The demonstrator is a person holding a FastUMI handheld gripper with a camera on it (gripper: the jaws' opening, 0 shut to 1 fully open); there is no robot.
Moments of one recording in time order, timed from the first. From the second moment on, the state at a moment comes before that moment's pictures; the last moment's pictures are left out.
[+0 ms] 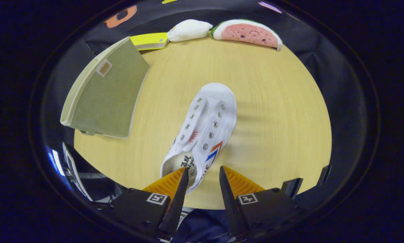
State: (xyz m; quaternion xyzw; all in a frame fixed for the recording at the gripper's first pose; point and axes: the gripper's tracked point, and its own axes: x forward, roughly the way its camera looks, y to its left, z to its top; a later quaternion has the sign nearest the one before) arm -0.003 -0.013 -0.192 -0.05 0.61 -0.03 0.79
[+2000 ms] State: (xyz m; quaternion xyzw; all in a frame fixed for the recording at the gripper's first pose) arm 0.092 0.119 -0.014 0.16 0.47 0.07 0.87
